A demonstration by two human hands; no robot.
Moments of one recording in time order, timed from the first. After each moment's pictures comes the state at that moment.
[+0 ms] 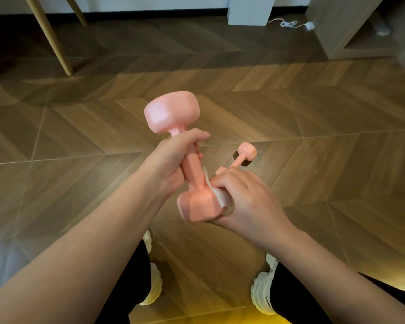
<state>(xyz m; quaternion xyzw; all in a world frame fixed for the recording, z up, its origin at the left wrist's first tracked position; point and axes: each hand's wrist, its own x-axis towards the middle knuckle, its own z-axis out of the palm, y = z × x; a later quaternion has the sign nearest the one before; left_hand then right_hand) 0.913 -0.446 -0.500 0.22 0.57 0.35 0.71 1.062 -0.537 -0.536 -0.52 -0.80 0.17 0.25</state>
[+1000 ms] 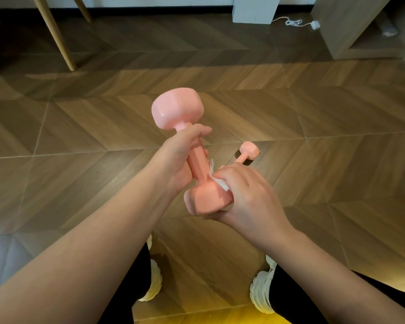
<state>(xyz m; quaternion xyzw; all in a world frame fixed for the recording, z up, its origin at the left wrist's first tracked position) 0.920 -0.447 -0.498 0.15 0.56 0.36 0.73 1.056 -0.537 -0.535 -0.54 -0.78 0.14 0.28</state>
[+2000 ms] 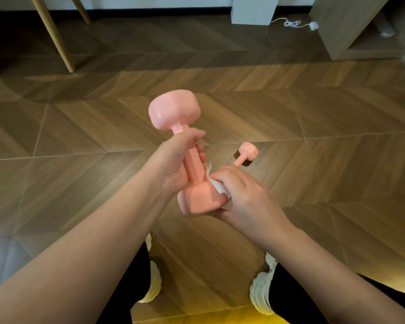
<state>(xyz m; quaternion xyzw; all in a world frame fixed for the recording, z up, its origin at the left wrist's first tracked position) 0.917 -0.446 -0.502 0.14 0.55 0.35 0.75 1.059 -0.534 -0.534 -0.52 -0.79 0.18 0.27</state>
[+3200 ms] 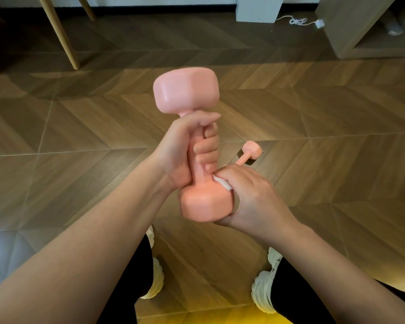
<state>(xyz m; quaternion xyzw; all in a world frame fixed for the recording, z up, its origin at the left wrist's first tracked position) 0.911 -0.447 -0.484 0.26 0.38 0.32 0.83 1.061 -0.531 -0.534 -0.49 -0.81 0.17 0.28</state>
